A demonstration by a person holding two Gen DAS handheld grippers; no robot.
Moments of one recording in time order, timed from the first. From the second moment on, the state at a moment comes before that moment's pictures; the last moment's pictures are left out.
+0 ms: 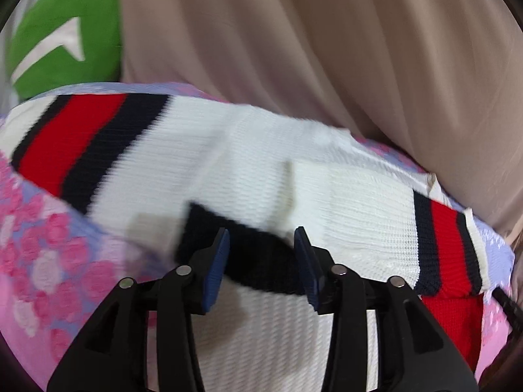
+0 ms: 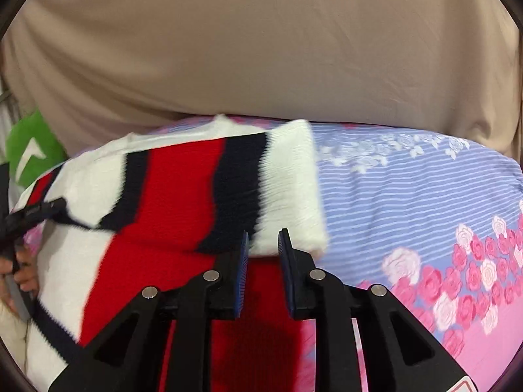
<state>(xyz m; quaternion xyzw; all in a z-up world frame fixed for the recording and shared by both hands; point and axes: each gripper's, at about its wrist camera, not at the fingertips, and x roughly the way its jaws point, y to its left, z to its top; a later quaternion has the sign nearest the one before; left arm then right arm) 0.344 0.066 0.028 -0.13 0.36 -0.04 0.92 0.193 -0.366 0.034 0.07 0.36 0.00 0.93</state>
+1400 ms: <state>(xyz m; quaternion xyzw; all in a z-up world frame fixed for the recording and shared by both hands) 0.323 -0.114 0.092 -0.04 0.36 -0.21 0.91 0.160 -0.301 0.010 0.13 0.35 0.08 0.92</state>
